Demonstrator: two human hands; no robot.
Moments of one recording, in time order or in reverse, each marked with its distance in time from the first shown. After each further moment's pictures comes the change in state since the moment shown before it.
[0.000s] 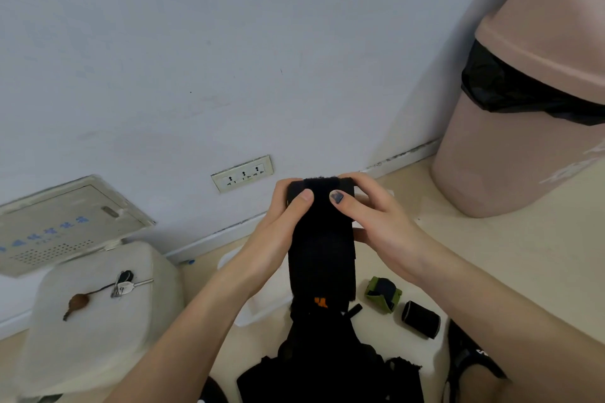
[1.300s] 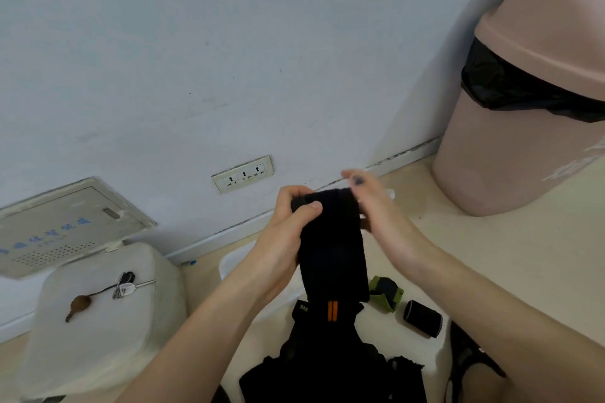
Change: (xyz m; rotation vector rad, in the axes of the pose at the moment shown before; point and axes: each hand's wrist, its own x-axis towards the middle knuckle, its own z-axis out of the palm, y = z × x) left_hand -0.003 0.003 0.015 -0.236 0.072 -0.106; right_hand 0.017 -0.001 0.004 -0.121 0.222 0.080
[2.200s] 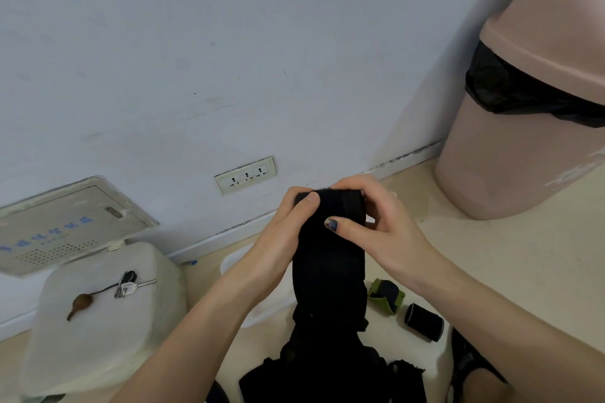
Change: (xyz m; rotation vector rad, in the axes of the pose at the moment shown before) left_hand 0.002 0.001 -0.011 0.183 -0.051 0.021; right_hand -0.023 0.010 -0.007 -0.077 -0.194 -0.408
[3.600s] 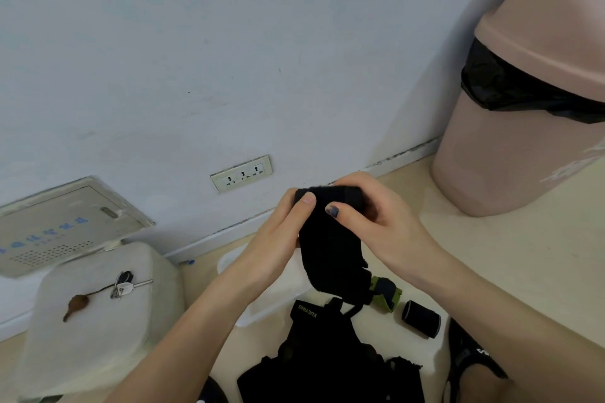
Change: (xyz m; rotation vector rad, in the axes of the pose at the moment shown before) left_hand -0.001 -0.005 -0.003 0.119 -0.024 0.056; right_hand 0.002 0.001 -0.008 -0.120 0.017 0.006
